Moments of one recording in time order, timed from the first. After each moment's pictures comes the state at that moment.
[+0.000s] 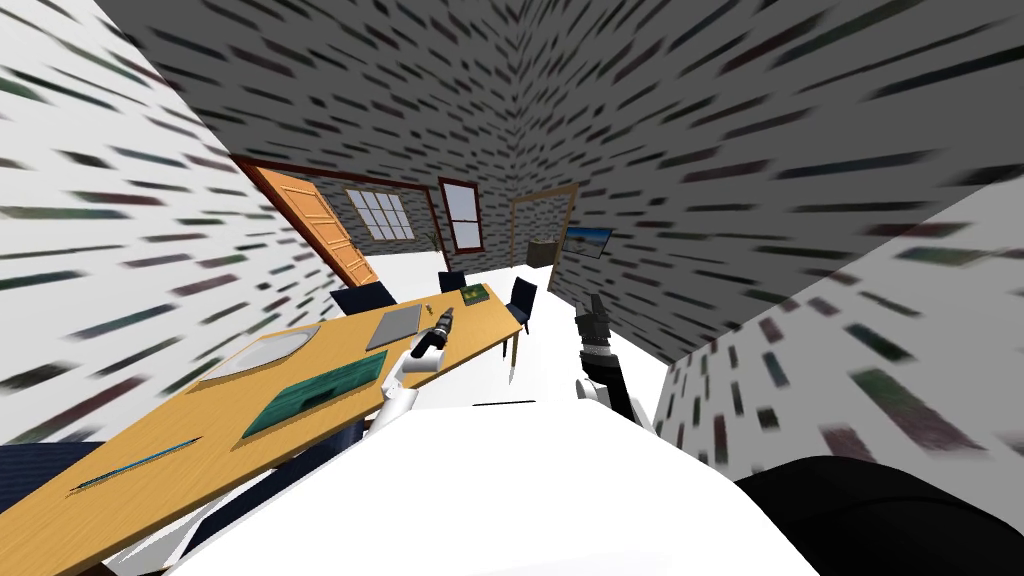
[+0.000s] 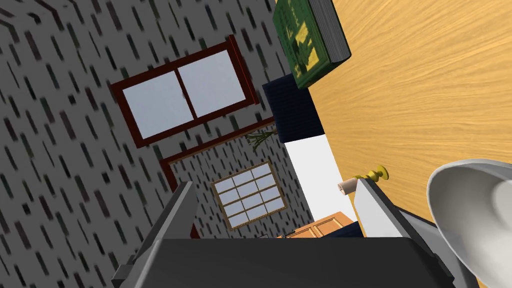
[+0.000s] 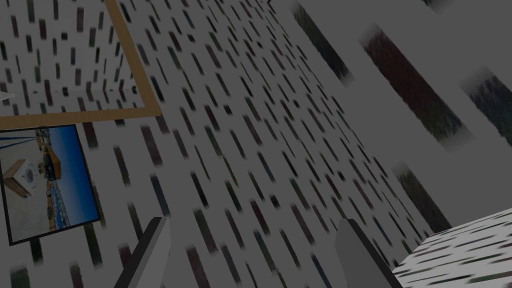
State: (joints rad) left arm 0.03 0.18 0.06 -1.67 -0.03 0.32 -0.08; right arm 0.51 -0.02 -0.03 -2.22 0.07 -0.46 -0.08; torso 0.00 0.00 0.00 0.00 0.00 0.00
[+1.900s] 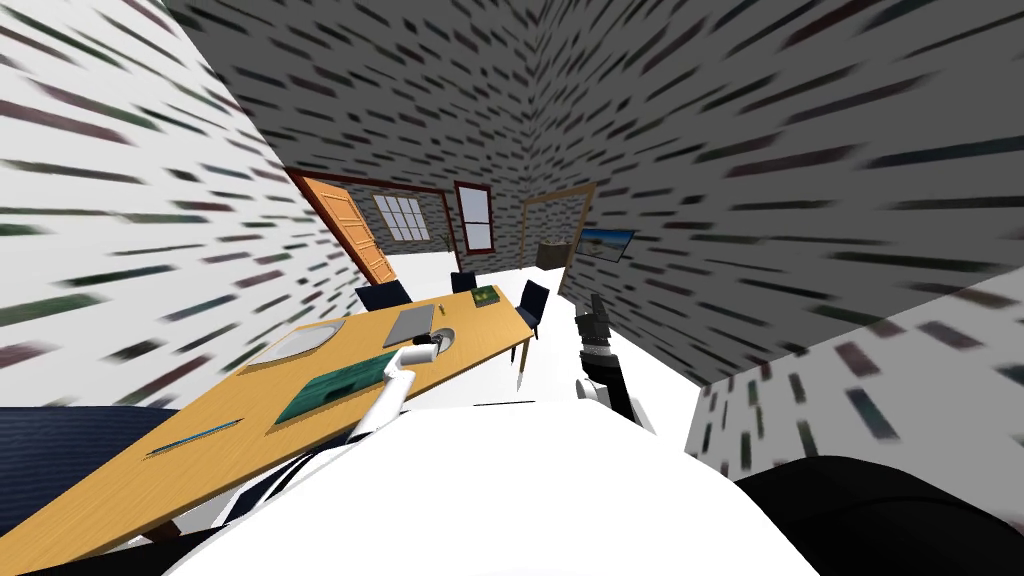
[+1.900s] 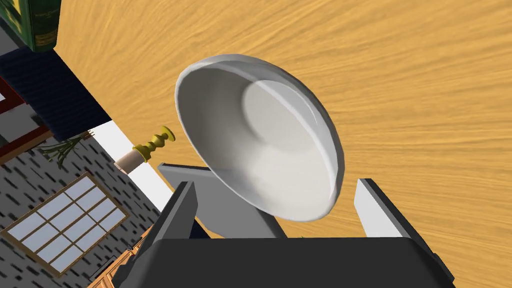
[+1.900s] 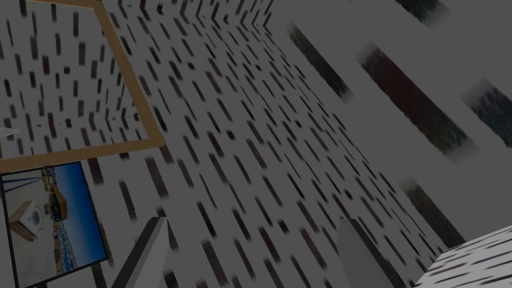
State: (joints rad) left arm -0.18 0.25 0.18 -1.21 0.04 0.75 -0.15; right arm 0.51 -0.02 -0.03 -2.22 0.07 -0.46 -0.08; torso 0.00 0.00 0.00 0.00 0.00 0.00
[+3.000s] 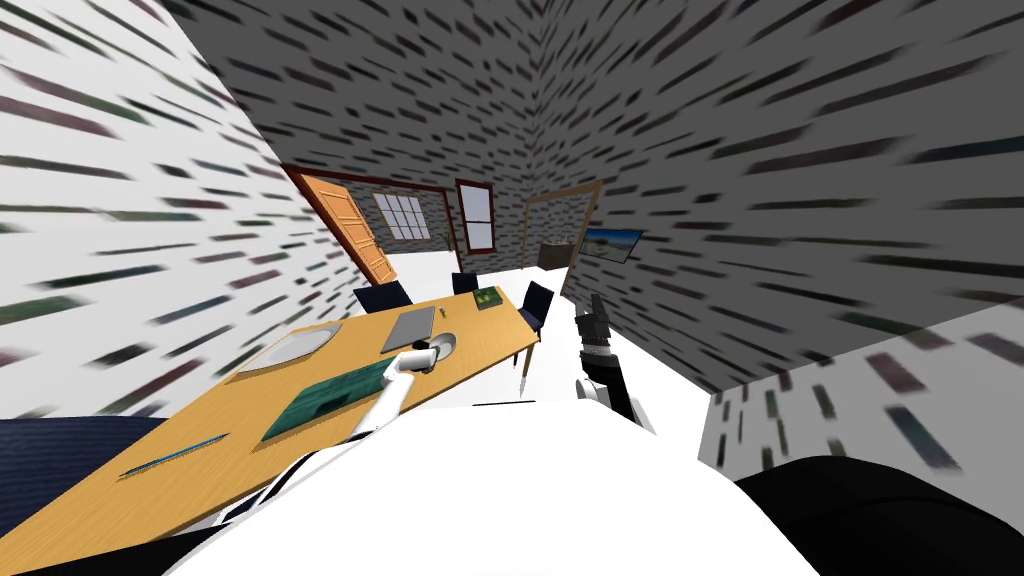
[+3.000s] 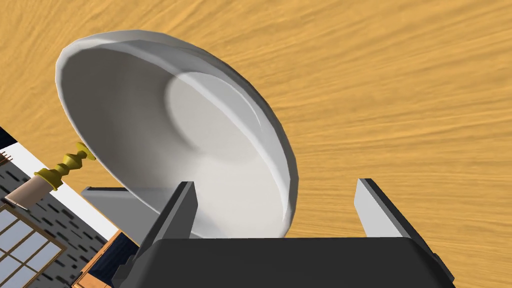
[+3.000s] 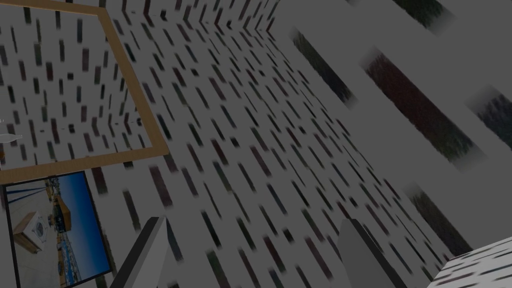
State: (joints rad) left arm -0.19 0.26 0.20 -1.09 0.05 0.85 -0.16; right arm 0.51 -0.02 -0.03 -2.22 0.07 -0.46 -0.08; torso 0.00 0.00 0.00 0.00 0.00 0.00
